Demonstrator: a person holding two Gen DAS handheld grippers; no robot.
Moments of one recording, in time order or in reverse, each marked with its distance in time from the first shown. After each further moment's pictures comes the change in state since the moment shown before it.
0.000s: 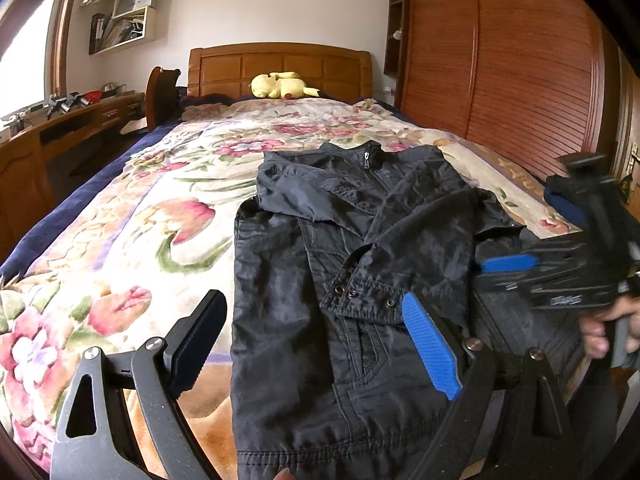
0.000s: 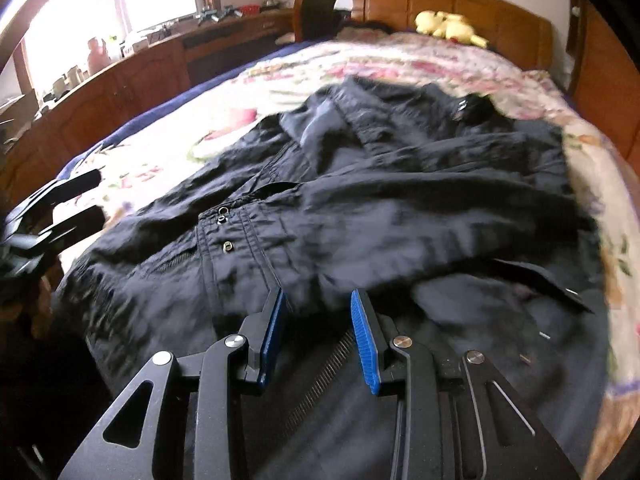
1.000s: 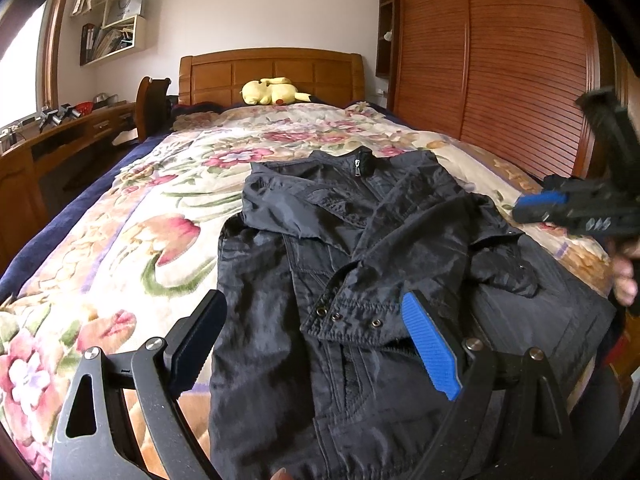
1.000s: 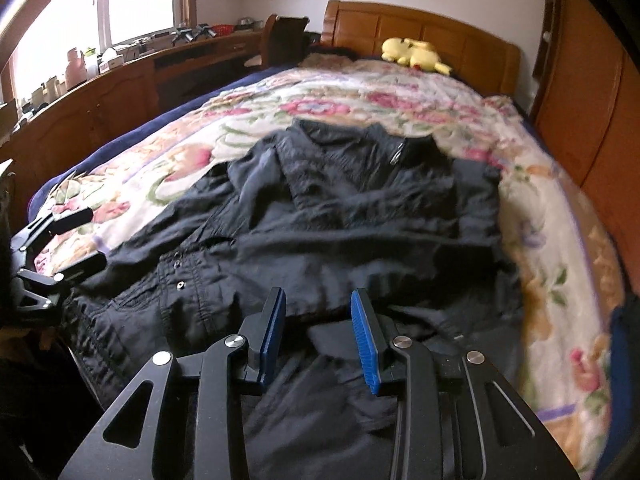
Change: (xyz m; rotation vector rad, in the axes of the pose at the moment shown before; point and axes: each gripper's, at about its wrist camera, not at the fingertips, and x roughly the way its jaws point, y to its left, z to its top) left arm 0.008 -0.016 0.016 0.023 -0.019 -0.013; right arm -0.053 -0.020 0.022 -0.006 -0.042 -0.119
